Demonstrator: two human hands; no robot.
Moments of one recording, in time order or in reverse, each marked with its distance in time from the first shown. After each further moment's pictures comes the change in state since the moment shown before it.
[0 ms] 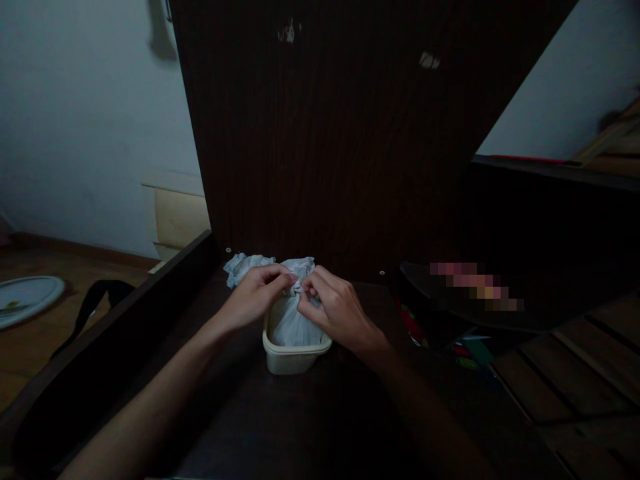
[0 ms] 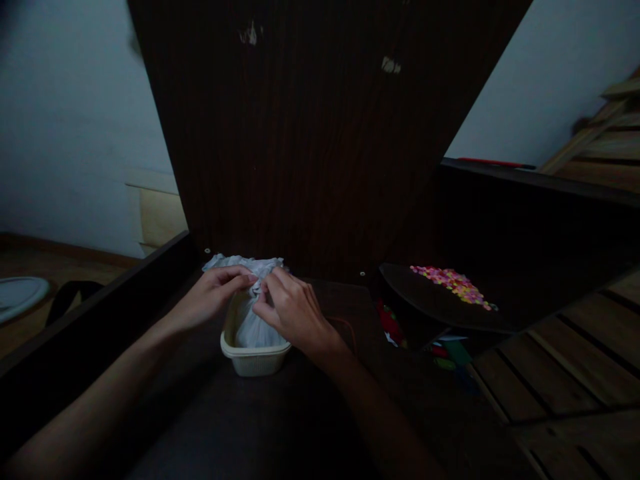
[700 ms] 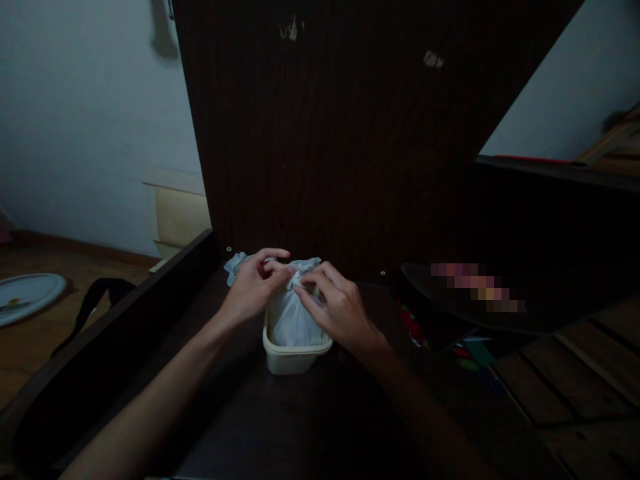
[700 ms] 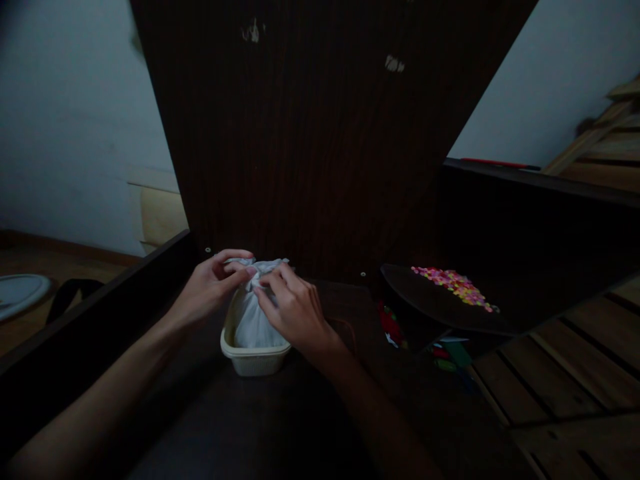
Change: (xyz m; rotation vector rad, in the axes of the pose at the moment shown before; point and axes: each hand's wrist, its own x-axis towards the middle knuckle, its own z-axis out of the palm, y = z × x) left_hand 0.000 0.002 0.006 -0.259 0.209 -0.099; right_hand -0.002 -0.003 -0.001 0.029 0.046 0.037
